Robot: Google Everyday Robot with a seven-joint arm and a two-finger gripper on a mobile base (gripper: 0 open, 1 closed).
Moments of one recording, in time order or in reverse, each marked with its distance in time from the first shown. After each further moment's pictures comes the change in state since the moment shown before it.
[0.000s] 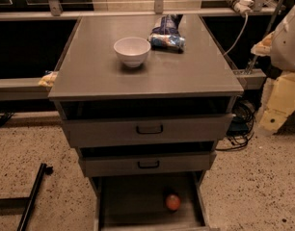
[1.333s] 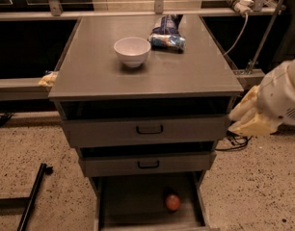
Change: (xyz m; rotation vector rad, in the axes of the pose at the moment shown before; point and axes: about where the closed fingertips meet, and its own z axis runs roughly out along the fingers) arm 0.009 0.029 0.074 -0.017 -0.160 0.005
